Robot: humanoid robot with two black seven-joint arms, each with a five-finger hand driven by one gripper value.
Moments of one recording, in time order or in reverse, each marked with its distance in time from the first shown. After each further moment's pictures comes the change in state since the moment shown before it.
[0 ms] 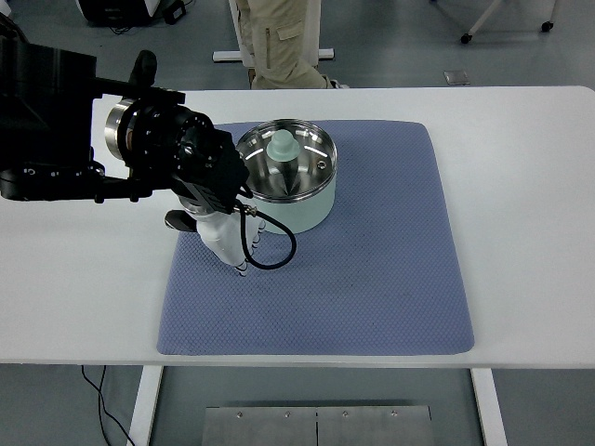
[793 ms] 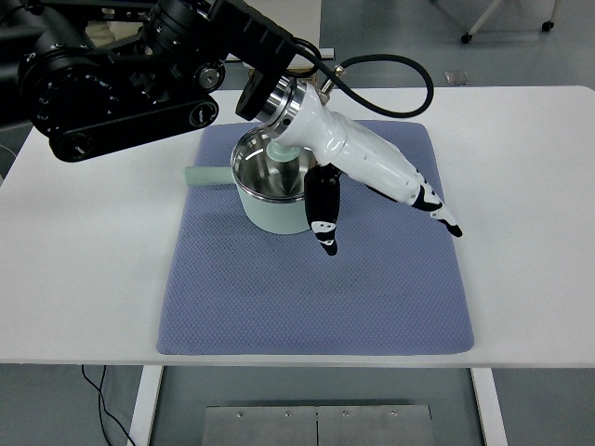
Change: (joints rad) left arm 0.080 -0.014 -0.375 0.275 -0.986 -0.099 0.000; right arm 0.000 0.000 0.000 0.000 0.000 0.000 0.000
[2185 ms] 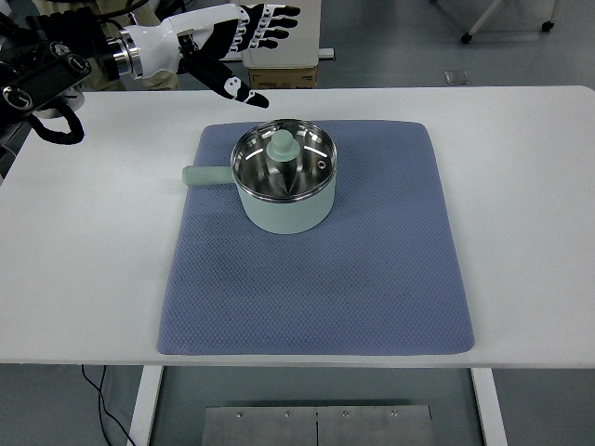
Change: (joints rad) left arm 0.296 0.041 0.108 0.621 -0.808 -0.048 0.000; right arm 0.000 0.000 0.000 0.000 0.000 0.000 0.000
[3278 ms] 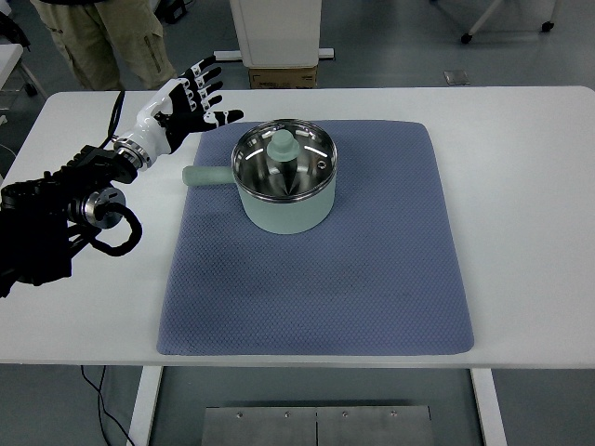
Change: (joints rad) left arm 0.342 -0.082 -0.079 0.004 -0.674 0.333 0.073; right arm 0.000 0.000 0.000 0.000 0.000 0.000 0.000
